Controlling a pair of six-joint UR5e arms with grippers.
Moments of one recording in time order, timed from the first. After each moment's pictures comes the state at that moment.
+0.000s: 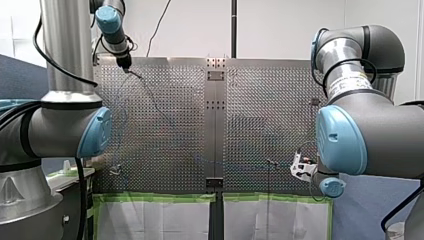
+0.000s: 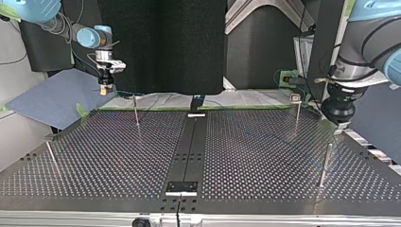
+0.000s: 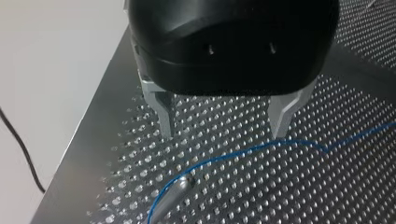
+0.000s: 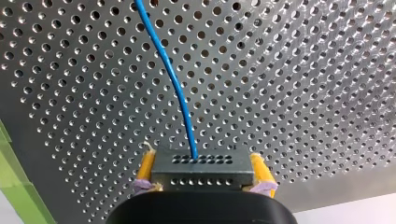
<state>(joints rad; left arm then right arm) 0.16 -1.40 -1.64 -3.58 -1.53 -1.67 1.62 -0.64 1.86 -1.30 1.29 1.80</state>
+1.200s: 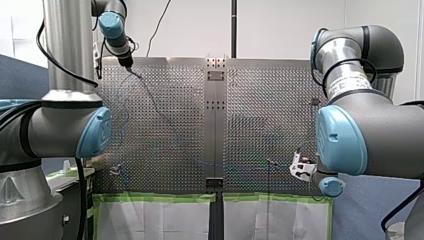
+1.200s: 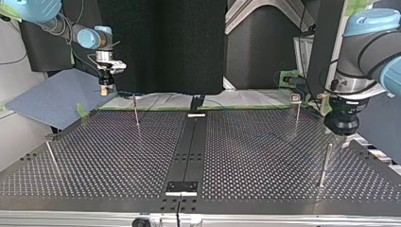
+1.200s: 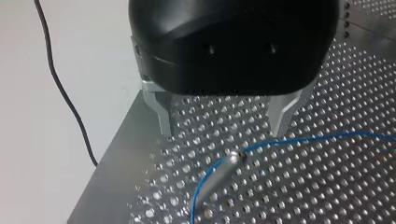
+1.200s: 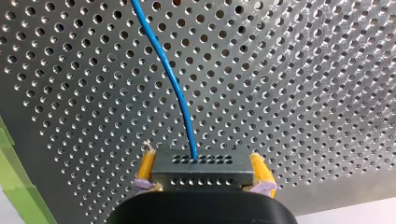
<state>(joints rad) 0.15 -1.44 -1.62 -3.48 -1.58 -1.82 1.62 -0.64 1.85 -1.28 1.29 1.80</state>
